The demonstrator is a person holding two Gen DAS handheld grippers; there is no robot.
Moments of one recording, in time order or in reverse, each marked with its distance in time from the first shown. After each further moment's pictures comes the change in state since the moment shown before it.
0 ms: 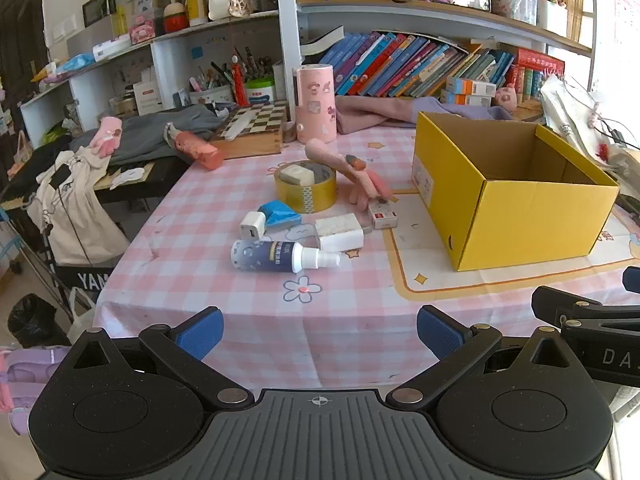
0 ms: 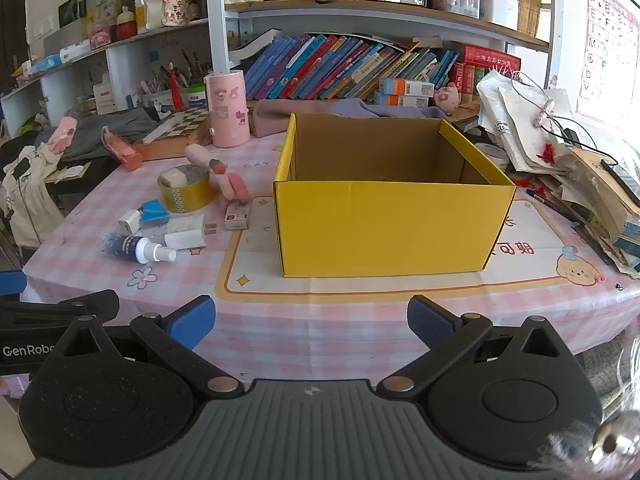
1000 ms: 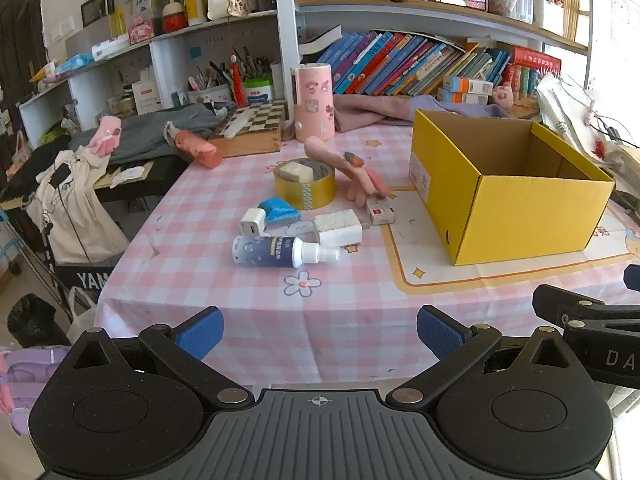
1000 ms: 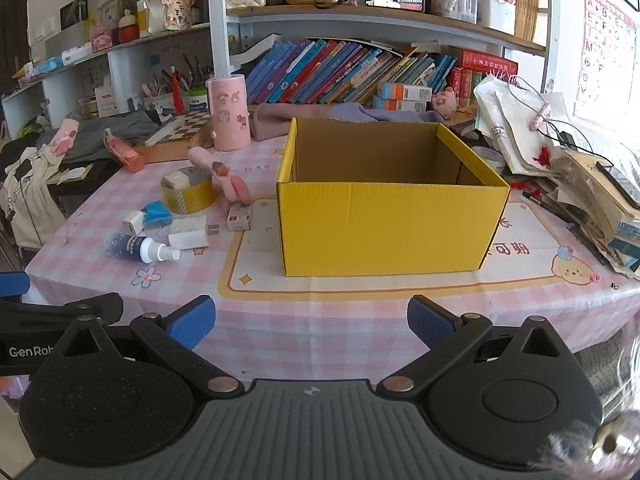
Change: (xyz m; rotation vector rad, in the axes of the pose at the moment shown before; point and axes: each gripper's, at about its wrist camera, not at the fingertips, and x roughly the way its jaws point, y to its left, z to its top) left arm -0.006 0.003 -0.008 0.005 0.001 -0.005; right arm -0.011 0.003 -0.006 -0.002 -0.015 -0.002
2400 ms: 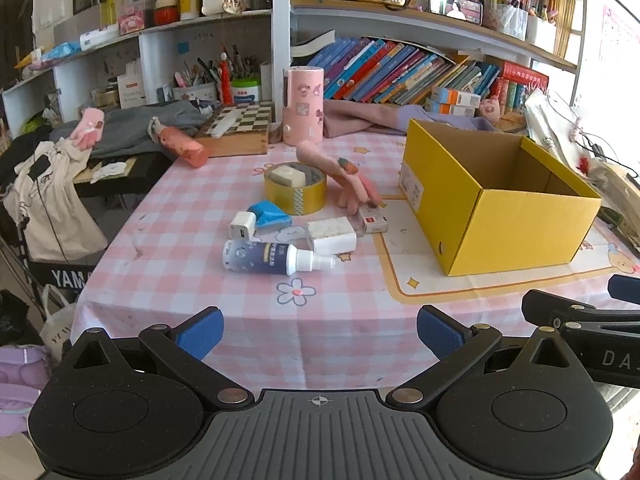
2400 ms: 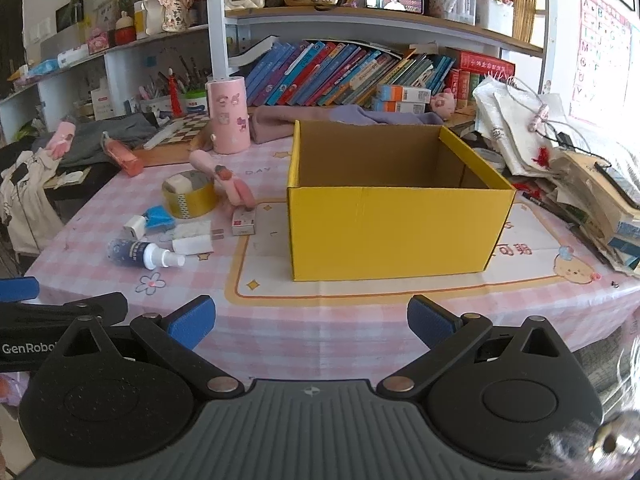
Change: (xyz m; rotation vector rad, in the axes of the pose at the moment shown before) left arm 0.012 0.026 0.004 -0.030 -0.011 -0.092; right arm 0.002 0.015 0.006 0.013 0.001 -0.010
